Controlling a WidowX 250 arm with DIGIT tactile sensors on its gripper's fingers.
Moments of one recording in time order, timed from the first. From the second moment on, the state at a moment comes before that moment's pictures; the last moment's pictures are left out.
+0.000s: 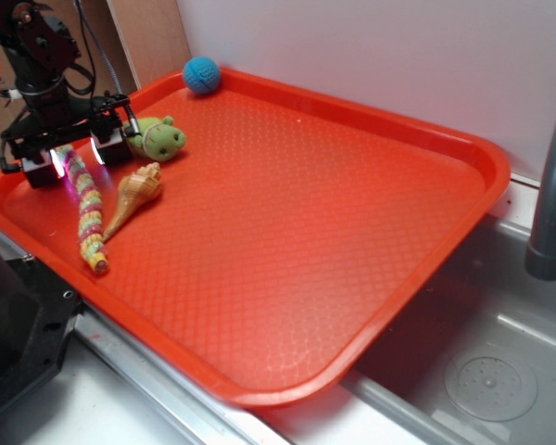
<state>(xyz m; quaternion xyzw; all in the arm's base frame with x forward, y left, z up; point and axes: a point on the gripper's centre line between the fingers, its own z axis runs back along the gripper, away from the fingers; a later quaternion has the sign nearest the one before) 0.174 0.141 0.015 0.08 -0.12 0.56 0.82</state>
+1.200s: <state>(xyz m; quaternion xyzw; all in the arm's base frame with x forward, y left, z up) 0.183 0.080 0.133 -0.05 -0.03 0.27 0.96</state>
